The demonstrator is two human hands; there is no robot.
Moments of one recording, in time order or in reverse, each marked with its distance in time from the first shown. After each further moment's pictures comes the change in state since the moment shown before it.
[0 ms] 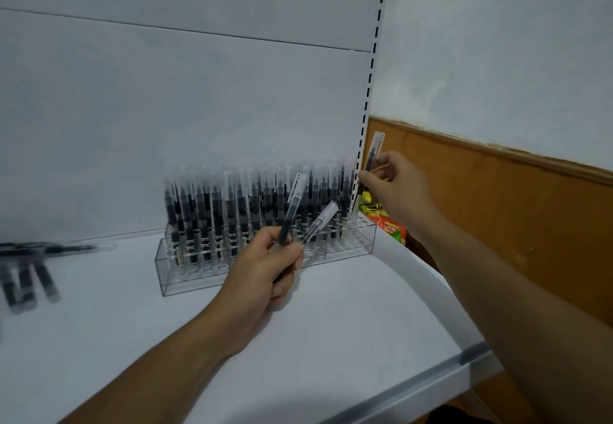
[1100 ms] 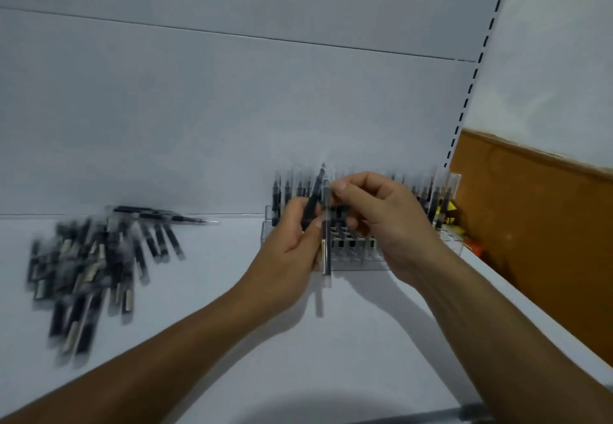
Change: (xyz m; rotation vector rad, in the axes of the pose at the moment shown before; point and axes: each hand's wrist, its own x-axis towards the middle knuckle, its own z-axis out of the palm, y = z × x) left_hand -0.040 0.046 -0.050 0.577 0.182 0.304; right_hand -0.082 -0.123 0.077 0.638 -0.463 0.107
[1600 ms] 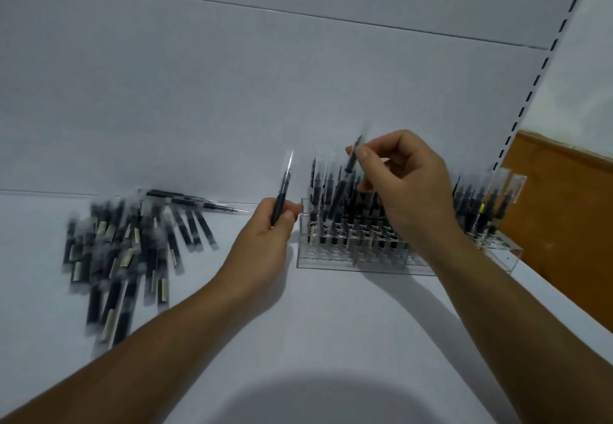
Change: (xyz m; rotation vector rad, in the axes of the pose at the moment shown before) left_hand 0.000 -0.024 -0.048 -0.240 0.313 -0.341; right_hand 0.032 0.004 0.035 -0.264 0.129 -0.378
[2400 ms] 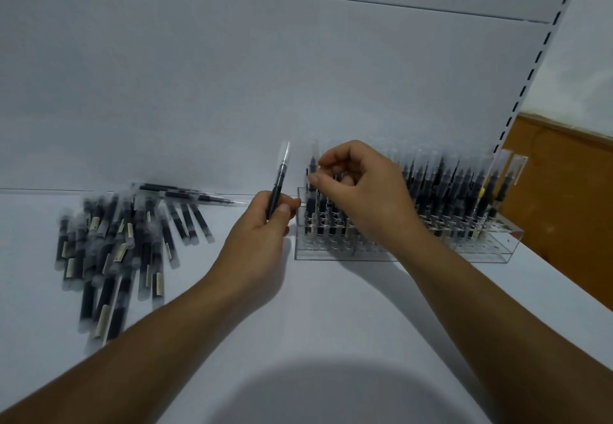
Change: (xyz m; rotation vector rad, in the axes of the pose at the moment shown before) left_hand 0.000 -0.008 -0.004 0.125 0.006 0.032; right_hand -0.007 0.019 0.026 -0.121 -0.165 0.069
